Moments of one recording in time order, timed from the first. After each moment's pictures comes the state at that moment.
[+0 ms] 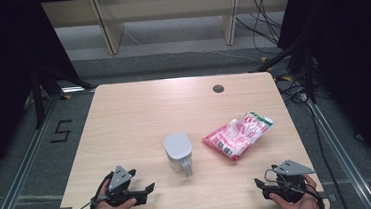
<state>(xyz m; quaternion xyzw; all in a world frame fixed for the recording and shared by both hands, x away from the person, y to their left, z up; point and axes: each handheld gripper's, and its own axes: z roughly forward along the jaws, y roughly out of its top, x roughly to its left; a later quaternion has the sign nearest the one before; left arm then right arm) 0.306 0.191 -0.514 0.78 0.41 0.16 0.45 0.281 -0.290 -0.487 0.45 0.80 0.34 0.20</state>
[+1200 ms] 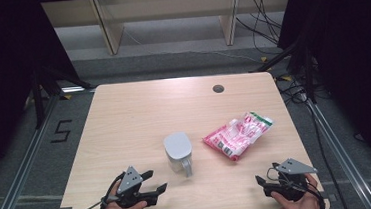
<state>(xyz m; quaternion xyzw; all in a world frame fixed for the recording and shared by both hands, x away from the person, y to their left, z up) 0.297 0.157 -0.501 0.78 0.36 0.13 0.49 0.286 -0.294 -0.489 0.45 0.79 0.36 0.21</state>
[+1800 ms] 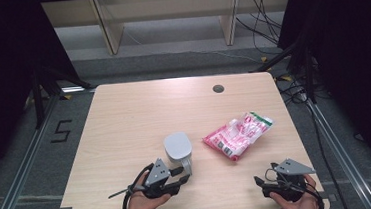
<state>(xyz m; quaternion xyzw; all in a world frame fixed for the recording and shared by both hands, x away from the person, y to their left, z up) 0.317 0.093 -0.496 0.80 0.29 0.11 0.51 0.284 -0.289 -0.487 0.45 0.79 0.36 0.21</state>
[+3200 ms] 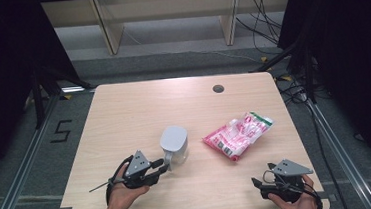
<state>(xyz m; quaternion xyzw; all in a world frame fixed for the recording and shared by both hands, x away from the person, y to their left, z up) 0.337 0.145 -0.489 0.80 0.31 0.16 0.50 0.283 -0.284 -0.486 0.42 0.80 0.36 0.21</state>
